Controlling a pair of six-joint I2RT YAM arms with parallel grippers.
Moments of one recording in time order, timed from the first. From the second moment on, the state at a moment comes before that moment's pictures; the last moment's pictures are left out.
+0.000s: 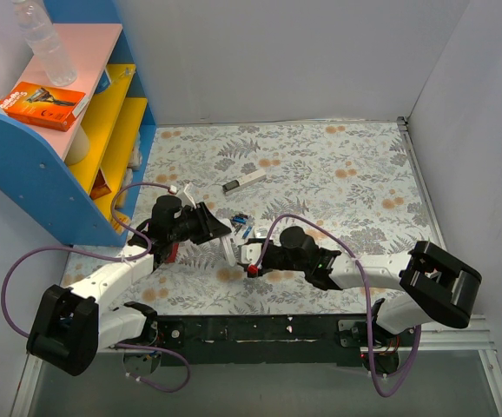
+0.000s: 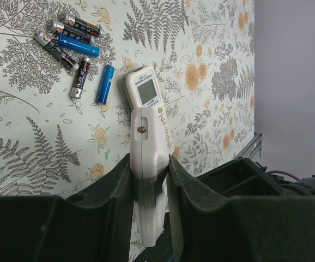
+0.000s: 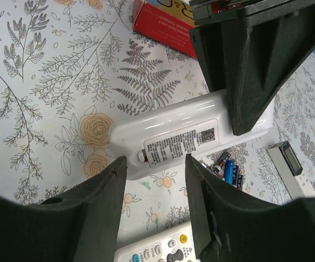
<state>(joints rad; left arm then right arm) -0.40 1.12 0.52 0.08 0.44 -0.81 1.06 1.41 0.53 0.57 -0.32 -0.60</state>
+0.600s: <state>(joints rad) -0.40 1.13 0.52 0.09 0.46 -0.78 1.07 1.42 0.53 0.57 -0.32 -0.60</state>
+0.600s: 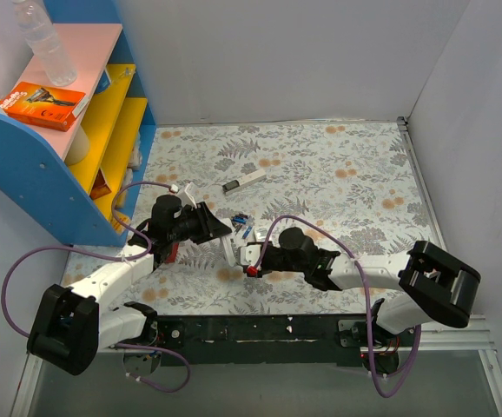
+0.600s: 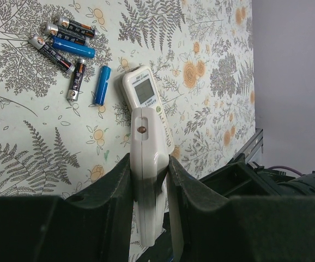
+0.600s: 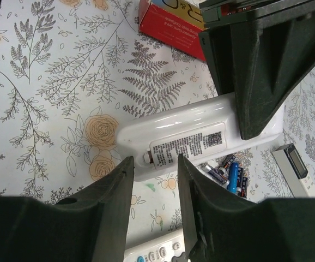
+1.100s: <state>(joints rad) -0.40 1.13 0.52 0.09 0.46 -0.75 1.07 1.45 0.55 0.55 -0.32 -0.59</state>
